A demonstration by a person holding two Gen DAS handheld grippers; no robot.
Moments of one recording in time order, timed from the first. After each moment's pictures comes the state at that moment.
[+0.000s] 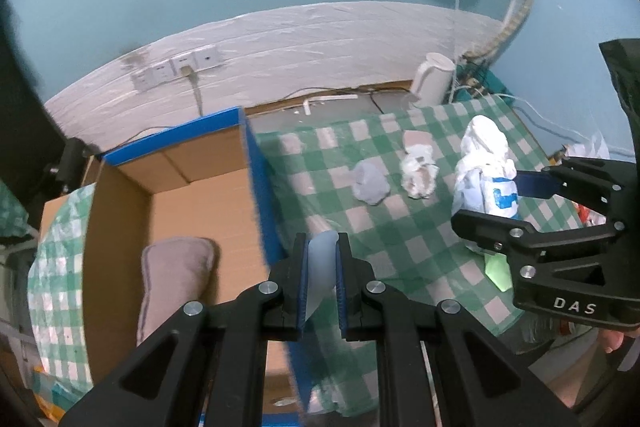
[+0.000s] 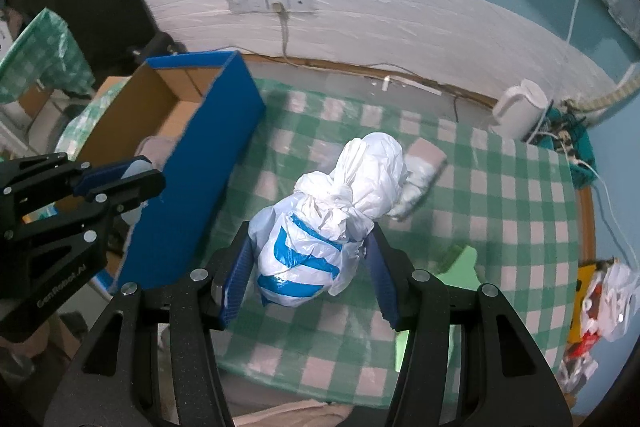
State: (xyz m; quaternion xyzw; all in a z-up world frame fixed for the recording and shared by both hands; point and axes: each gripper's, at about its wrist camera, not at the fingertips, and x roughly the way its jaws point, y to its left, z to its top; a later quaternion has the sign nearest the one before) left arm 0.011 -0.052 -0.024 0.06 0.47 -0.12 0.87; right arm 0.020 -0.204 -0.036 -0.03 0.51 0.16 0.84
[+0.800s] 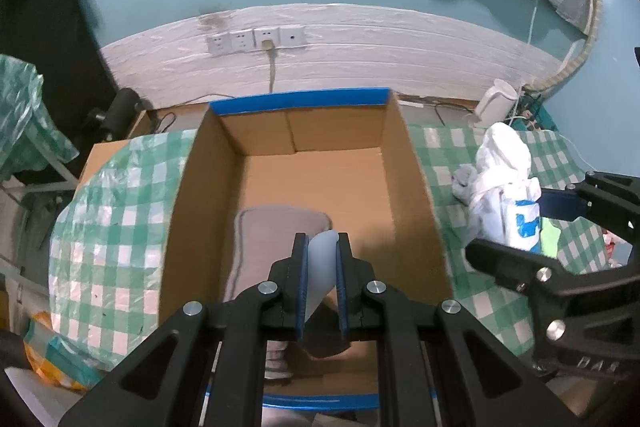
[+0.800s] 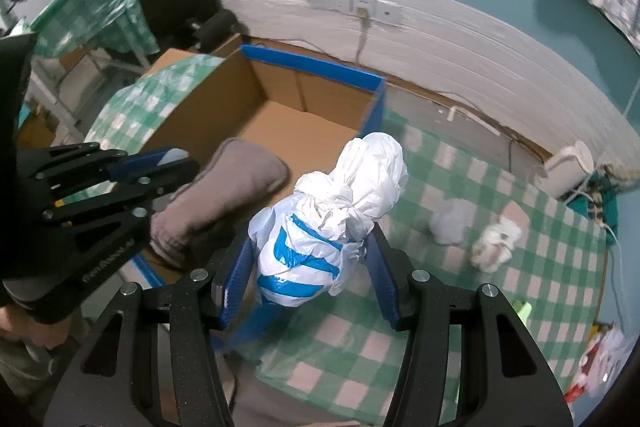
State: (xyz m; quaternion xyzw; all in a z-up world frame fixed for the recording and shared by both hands) left arm 0.012 0.066 -0.037 0.01 0.48 -0.03 0.88; right arm 0.023 -0.070 -0.022 -0.09 0.51 0.25 0.82
